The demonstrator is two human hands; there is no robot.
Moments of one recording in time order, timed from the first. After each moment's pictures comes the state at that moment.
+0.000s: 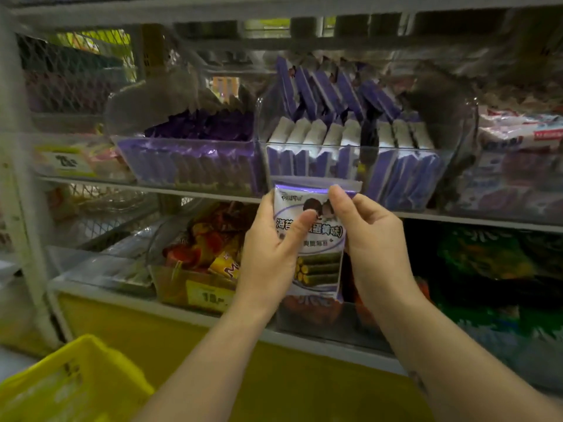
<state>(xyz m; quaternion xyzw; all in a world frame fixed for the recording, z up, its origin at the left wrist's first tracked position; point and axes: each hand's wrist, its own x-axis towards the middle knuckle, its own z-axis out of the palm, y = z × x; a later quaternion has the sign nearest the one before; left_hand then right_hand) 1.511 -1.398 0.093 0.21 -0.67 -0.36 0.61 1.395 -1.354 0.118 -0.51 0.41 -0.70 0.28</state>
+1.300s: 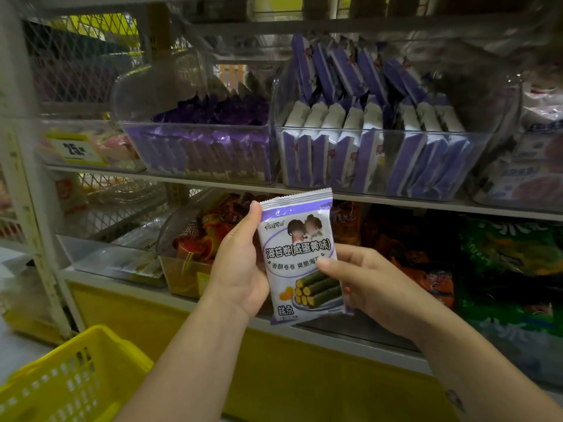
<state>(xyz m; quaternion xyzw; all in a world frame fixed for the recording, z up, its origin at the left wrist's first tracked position) 1.542 -1.408 0.085 0.25 -0.36 -0.70 0.56 1.381 -1.362 0.077 -0.58 0.41 -0.46 0.53</state>
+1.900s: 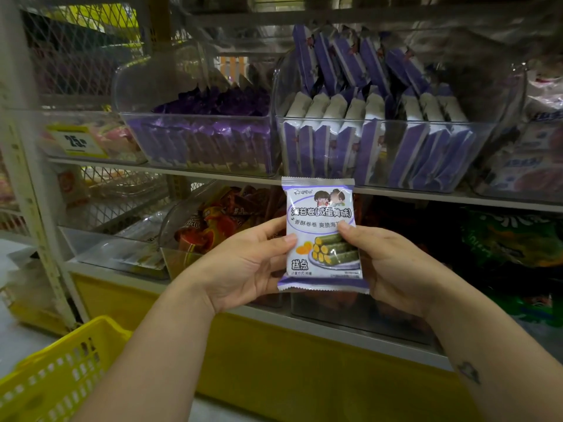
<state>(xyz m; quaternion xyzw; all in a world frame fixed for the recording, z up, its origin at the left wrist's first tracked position) 1.570 -1.415 0.079 0.19 -0.53 -0.76 0.32 1.373 -1.361 0.092 -0.48 0.39 -0.49 0.61</state>
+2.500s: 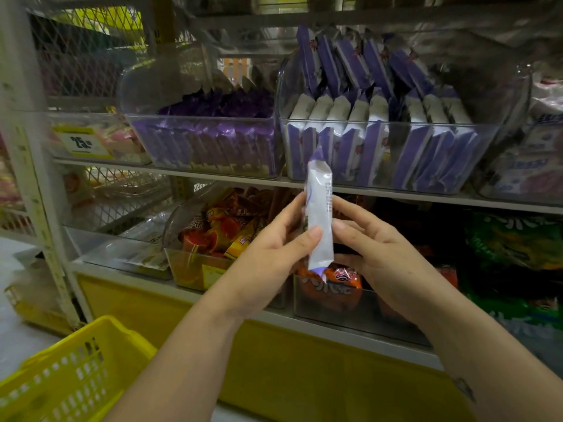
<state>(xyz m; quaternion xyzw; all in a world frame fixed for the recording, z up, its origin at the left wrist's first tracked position) 1.547 -1.398 0.079 0.17 -0.64 -0.61 0.43 1.384 -1.362 0.091 -0.61 0.40 -0.53 0.43</state>
